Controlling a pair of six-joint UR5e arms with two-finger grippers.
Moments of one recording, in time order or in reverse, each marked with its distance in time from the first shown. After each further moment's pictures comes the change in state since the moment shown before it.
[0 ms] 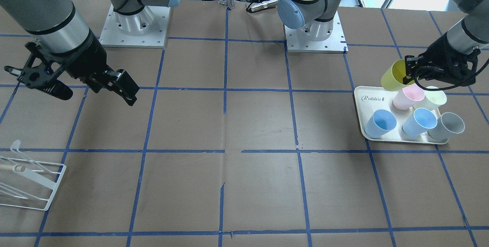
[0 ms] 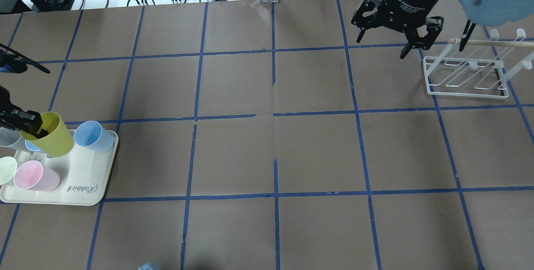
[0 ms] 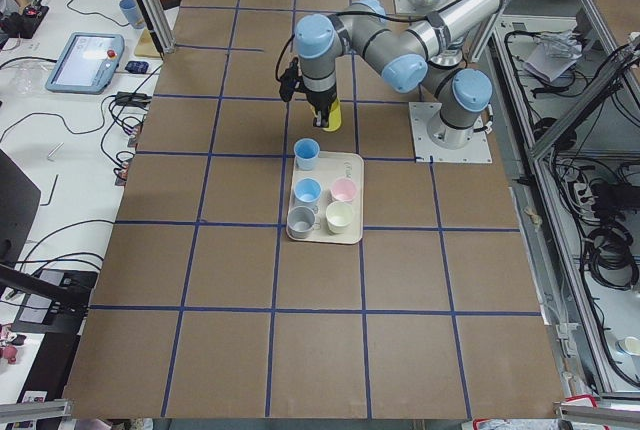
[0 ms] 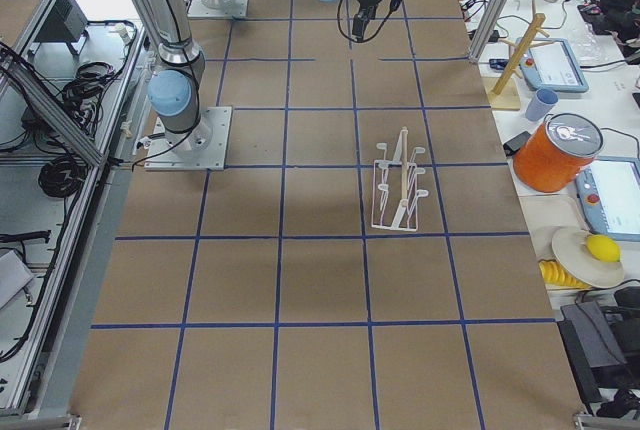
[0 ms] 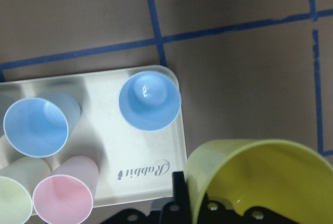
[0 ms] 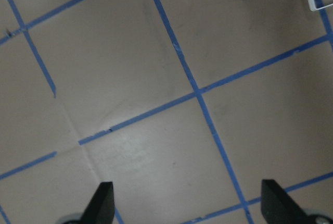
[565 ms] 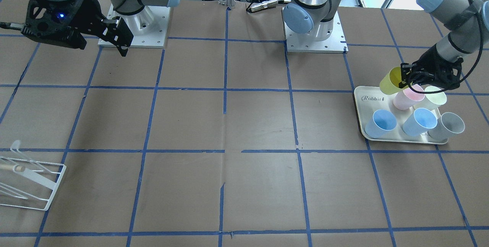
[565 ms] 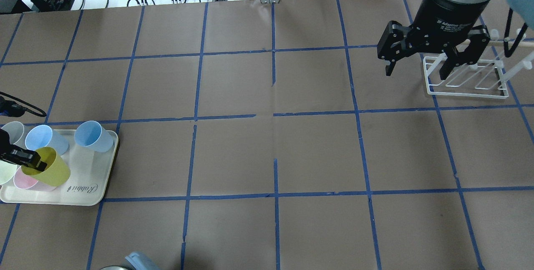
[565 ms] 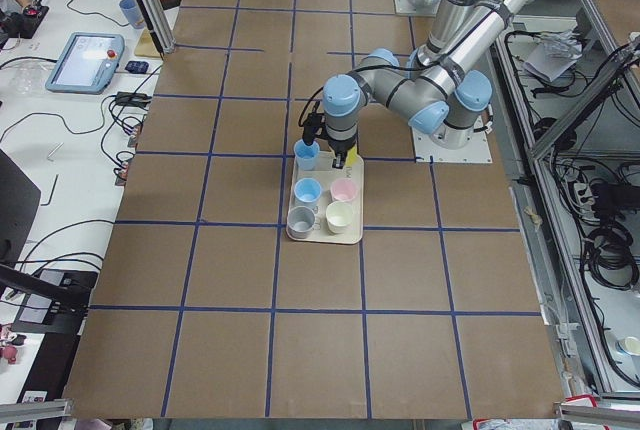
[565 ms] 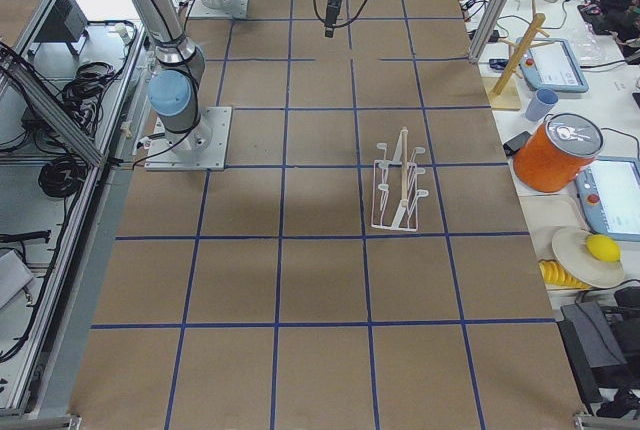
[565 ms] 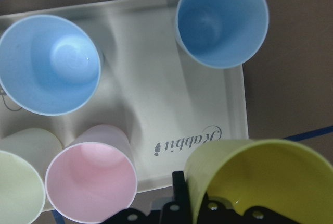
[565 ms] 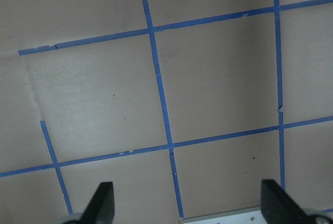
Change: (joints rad) left arm 0.143 -0.025 -0.209 0.253 -0.013 0.163; right arm 0.002 -0.131 0.016 0.211 -0.080 -0.213
